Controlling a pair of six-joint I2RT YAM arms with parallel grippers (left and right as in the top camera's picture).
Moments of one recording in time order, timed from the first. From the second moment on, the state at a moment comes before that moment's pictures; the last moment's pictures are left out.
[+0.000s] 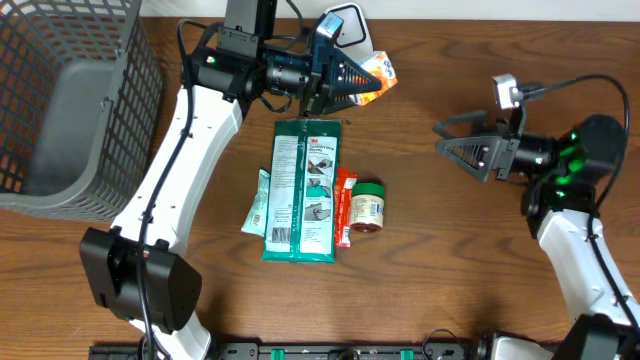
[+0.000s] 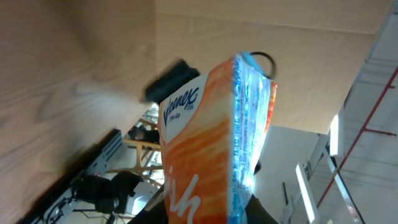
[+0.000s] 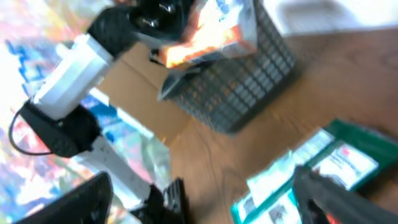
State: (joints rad) left arm -0.32 1.83 1.79 -0.68 1.32 -0.94; right arm -0.16 1.38 0.78 0.86 -1.54 1.03
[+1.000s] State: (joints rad) left arm -0.33 1.78 1.79 -0.62 1.44 -0.96; right arm 0.09 1.37 0.78 1.09 -1.07 1.42
